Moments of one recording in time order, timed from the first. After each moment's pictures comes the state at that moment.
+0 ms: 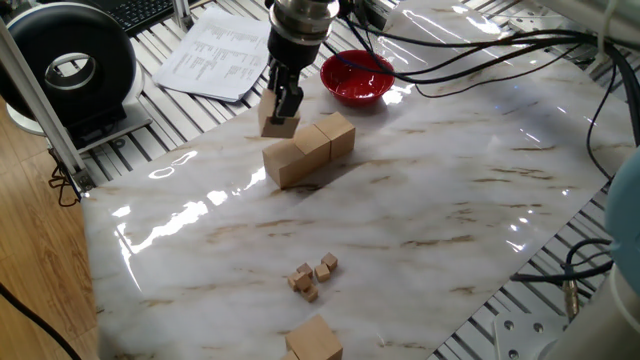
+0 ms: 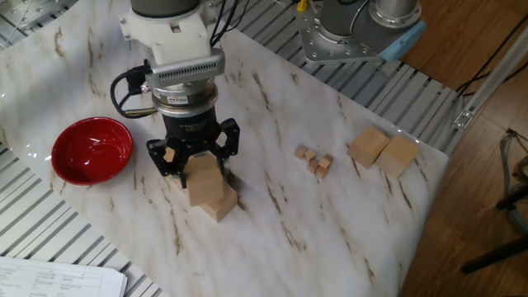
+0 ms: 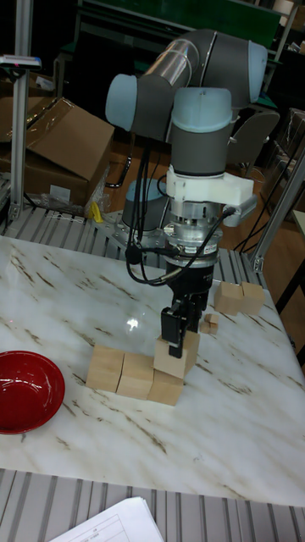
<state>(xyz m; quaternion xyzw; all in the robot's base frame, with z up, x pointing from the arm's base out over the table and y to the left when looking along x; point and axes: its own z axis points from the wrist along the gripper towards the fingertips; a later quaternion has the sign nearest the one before) 0.604 0.079 0.151 -0.50 0.86 0.05 0.12</state>
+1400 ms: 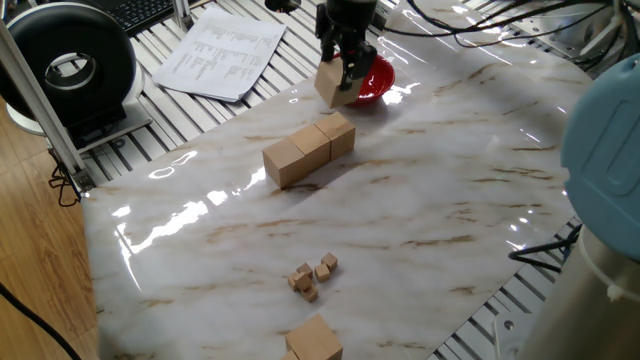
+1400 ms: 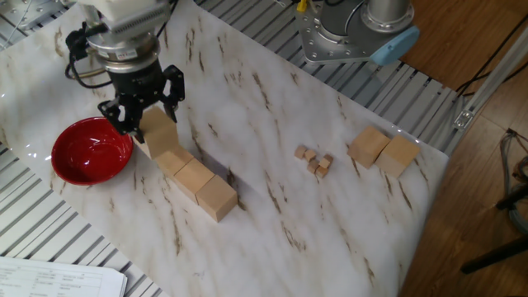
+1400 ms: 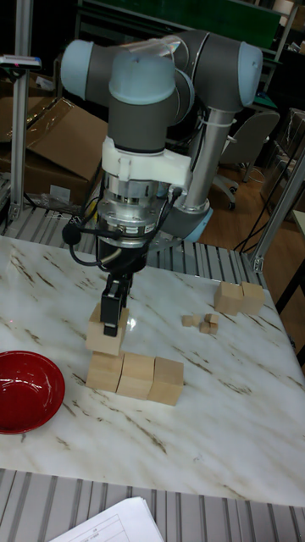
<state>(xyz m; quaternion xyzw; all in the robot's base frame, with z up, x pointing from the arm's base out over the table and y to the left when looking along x) 0.594 -0.043 0.158 -0.64 0.76 0.01 0.06</state>
